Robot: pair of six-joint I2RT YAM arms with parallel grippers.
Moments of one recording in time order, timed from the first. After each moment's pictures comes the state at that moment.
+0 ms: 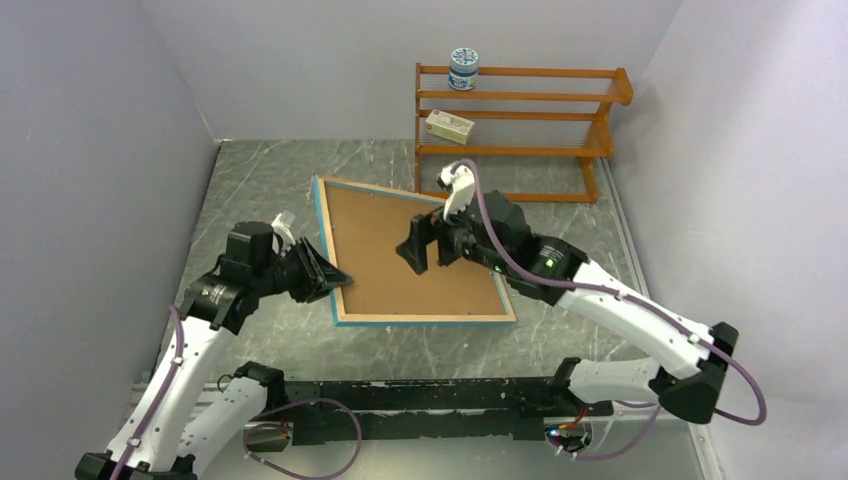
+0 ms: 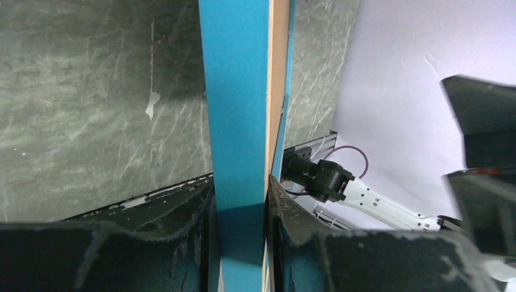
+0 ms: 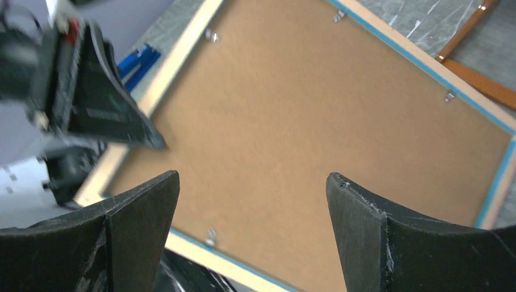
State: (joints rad) left arm -0.28 0.75 0.82 -0.76 0.47 -0.94; right arm 0.95 1.21 1.27 -0.42 0.08 0.39
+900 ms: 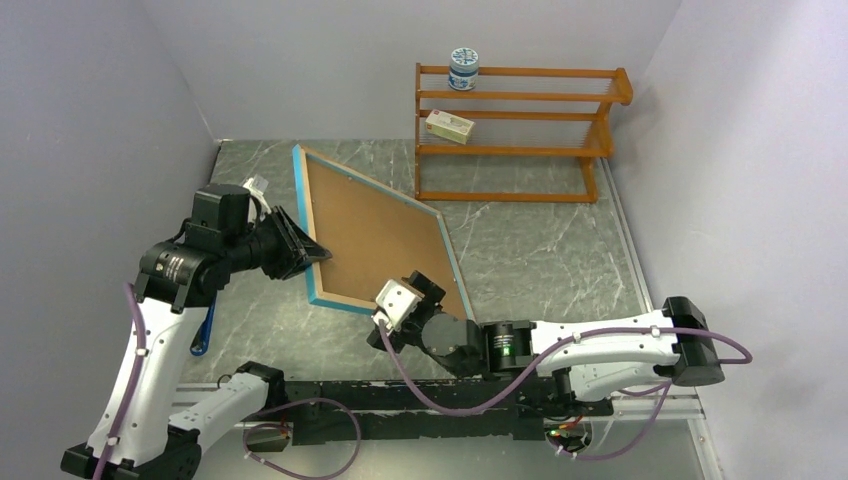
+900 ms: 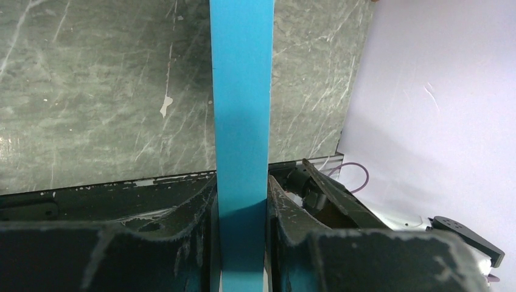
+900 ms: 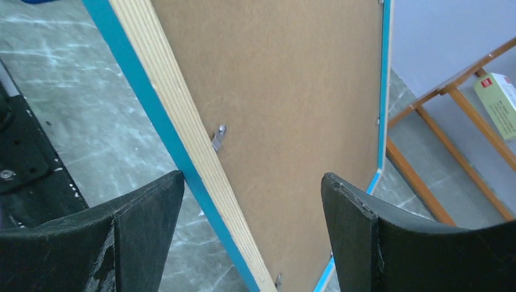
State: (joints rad) left arm -0.28 0.94 1.38 -1.17 0.31 -0.89; right arm 1.54 1.20 0.92 0.01 0.70 -0.16
